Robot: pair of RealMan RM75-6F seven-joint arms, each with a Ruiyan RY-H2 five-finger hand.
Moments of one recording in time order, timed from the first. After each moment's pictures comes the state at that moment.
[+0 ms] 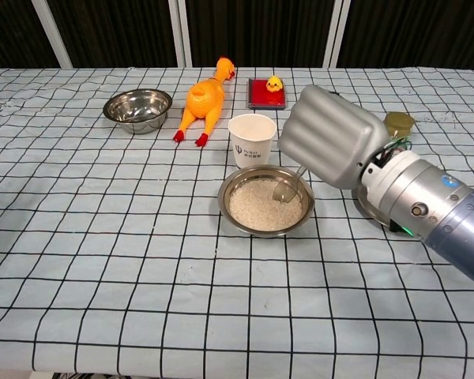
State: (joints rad) left arm -0.08 -1.10 0.00 -1.65 1.48 1.41 -0.07; right arm 0.71 -1.81 0.08 -1.31 -1.45 1.24 -1.57
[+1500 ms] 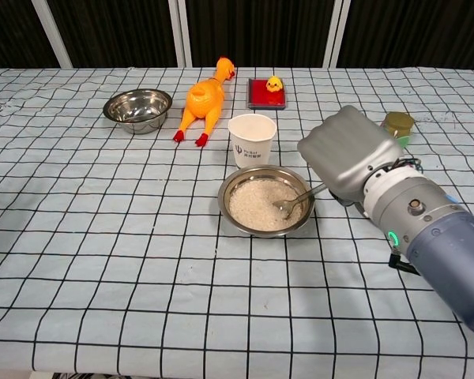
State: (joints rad) left arm -0.08 -1.10 0.00 -1.66 1.47 1.40 -0.08; right arm 0.61 -1.91 0.21 -1.49 -1.11 1.30 -1.46
